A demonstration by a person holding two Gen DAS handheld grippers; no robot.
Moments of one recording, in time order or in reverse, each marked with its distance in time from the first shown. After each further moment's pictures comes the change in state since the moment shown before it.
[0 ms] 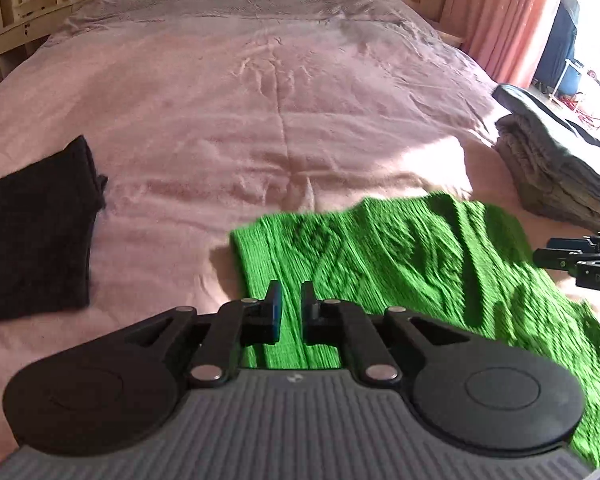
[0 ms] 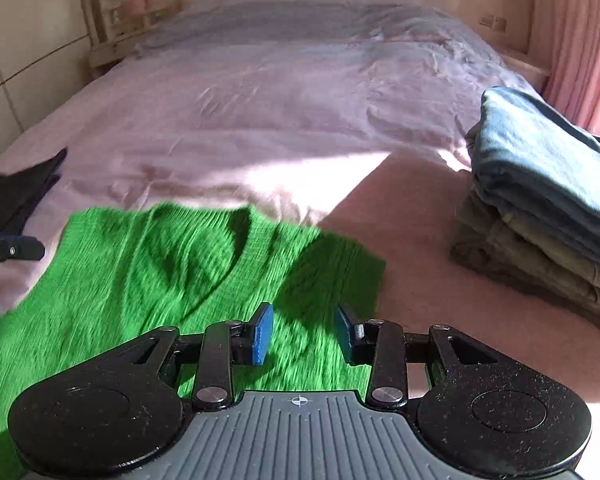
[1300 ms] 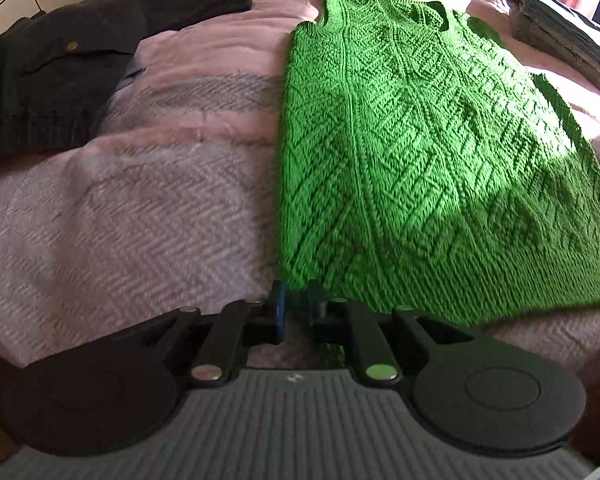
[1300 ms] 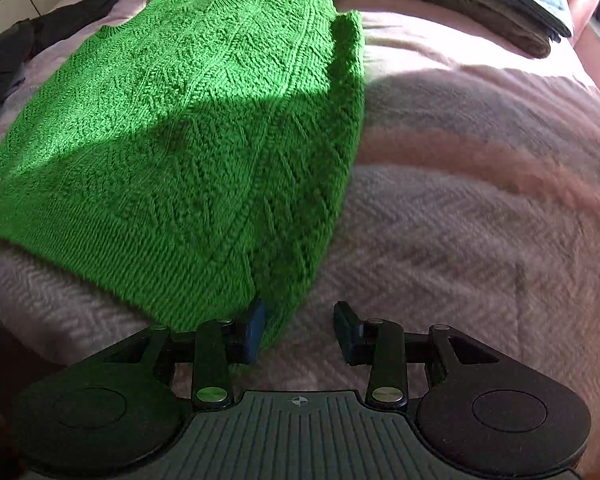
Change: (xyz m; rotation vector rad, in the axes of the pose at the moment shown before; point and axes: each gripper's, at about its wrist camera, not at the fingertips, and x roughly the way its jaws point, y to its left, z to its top) left arm -0.230 -0.104 -0.257 -0.182 0.264 0.322; right arm -0.237 0.005 -0.249 0.027 0.392 -0.017
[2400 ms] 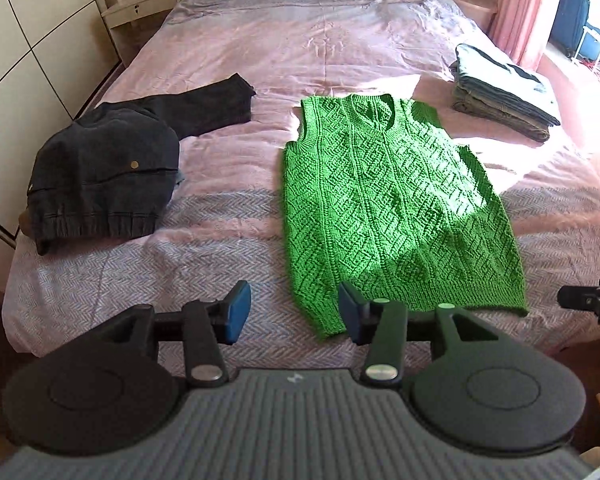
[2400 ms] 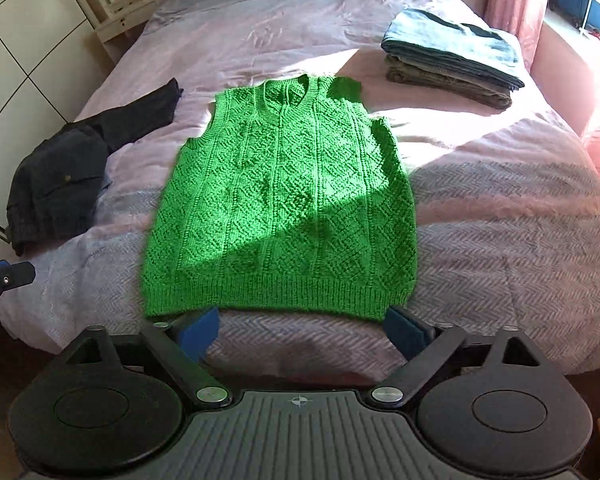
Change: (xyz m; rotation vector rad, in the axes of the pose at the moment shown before) left arm -0.212 0.018 0.031 0.091 -0.180 -0.049; right arm -0.194 0.129 0.011 0.189 -0.168 0.071
